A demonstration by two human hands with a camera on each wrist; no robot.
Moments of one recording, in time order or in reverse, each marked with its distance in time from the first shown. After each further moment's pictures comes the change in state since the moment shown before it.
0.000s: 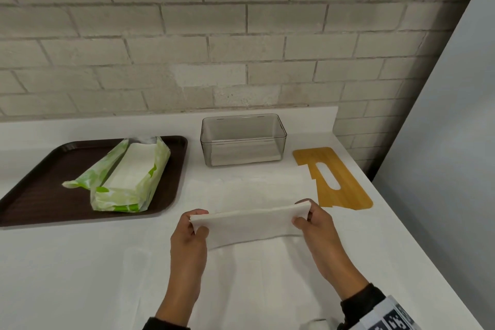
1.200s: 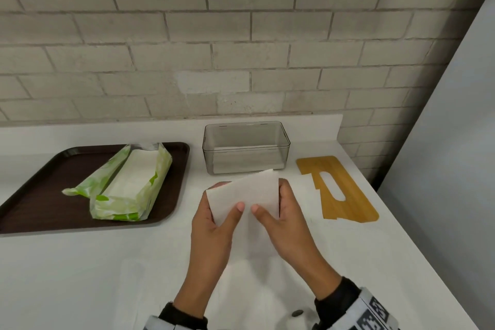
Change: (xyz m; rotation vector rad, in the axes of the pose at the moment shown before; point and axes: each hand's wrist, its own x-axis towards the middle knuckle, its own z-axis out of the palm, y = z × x) left_hand -0.005 0.047 0.035 -0.093 -0.133 0.268; right_hand 0.002 -0.049 0.050 0.054 -0.155 -0.309
